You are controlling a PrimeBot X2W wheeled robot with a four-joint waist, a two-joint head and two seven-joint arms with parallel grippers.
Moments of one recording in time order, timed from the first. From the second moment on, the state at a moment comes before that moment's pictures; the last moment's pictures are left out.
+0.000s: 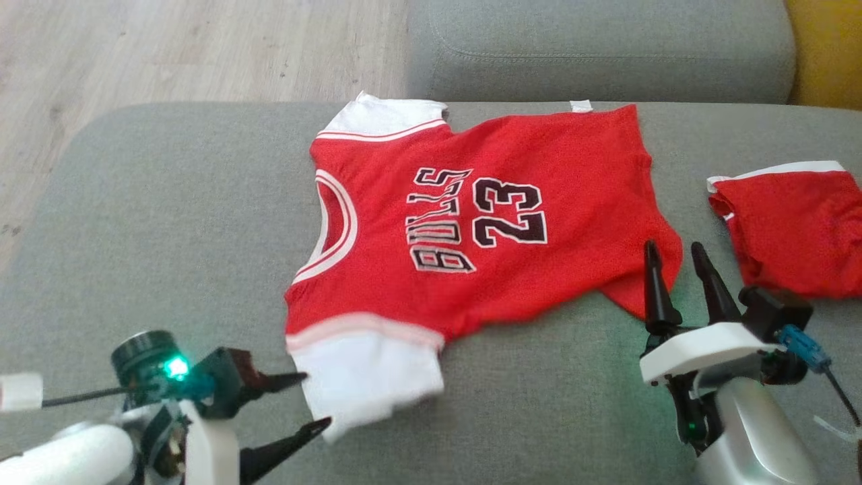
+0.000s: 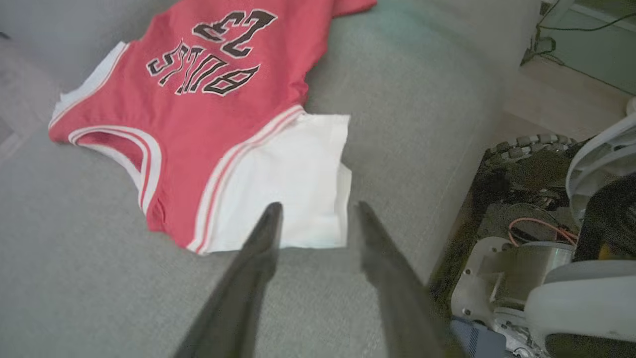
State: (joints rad) left arm -0.67 1.02 -1.33 -0.28 -0.82 -0.13 0.31; right arm -0.25 -0.05 0.05 0.56 0.29 0.13 -0.25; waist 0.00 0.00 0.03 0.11
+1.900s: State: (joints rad) left arm -0.61 0.39 -0.54 0.72 -0.67 -0.13 0.11; right arm -0.26 -0.05 0.07 0.34 0.26 0.13 -0.25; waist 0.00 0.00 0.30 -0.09
